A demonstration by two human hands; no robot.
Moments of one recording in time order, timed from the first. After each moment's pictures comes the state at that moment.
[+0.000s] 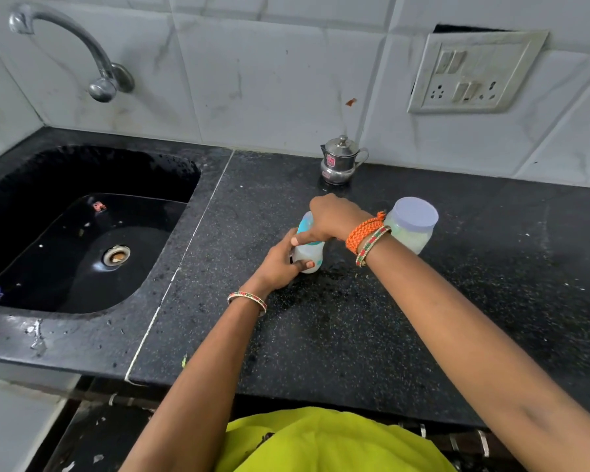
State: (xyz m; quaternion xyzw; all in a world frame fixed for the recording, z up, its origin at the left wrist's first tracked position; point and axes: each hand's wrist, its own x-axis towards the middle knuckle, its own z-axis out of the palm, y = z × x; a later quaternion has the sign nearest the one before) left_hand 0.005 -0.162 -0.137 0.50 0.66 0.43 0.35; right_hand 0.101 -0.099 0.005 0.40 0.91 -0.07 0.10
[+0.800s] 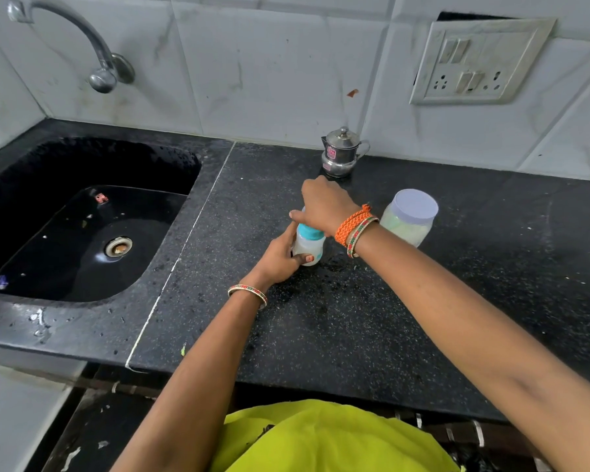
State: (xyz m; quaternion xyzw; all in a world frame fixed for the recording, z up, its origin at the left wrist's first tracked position) left_hand 0.014 -0.166 -0.129 0.50 0.68 0.41 0.34; right_hand 0.097 -0.096 -0.002 0.36 0.93 -0.05 -0.01
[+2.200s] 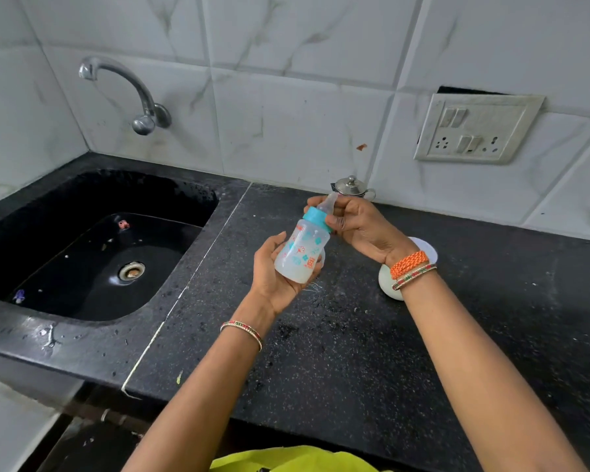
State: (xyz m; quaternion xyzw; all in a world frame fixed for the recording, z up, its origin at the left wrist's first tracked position) left_hand 0.036 -0.189 -0.044 0.08 0.30 0.74 0.59; right_hand 0.137 -0.049 0.012 0.12 0.66 -0.73 -0.15
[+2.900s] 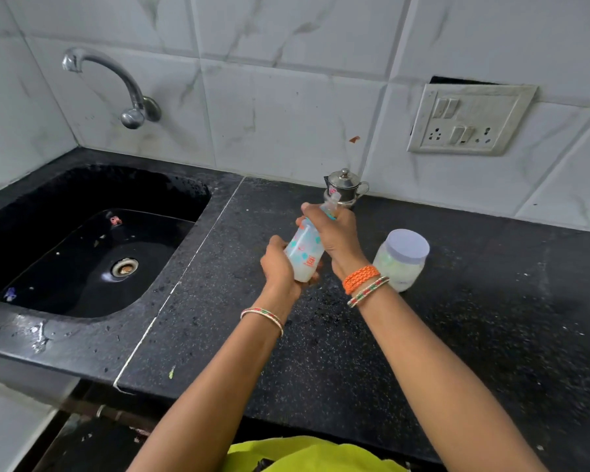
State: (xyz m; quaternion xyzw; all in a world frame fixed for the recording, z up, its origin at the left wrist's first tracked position) left_hand 0.059 -0.160 -0.051 0.00 0.48 0.74 0.47; right_hand 0.113 -0.101 -0.003 0.36 0.59 -0.62 -0.37
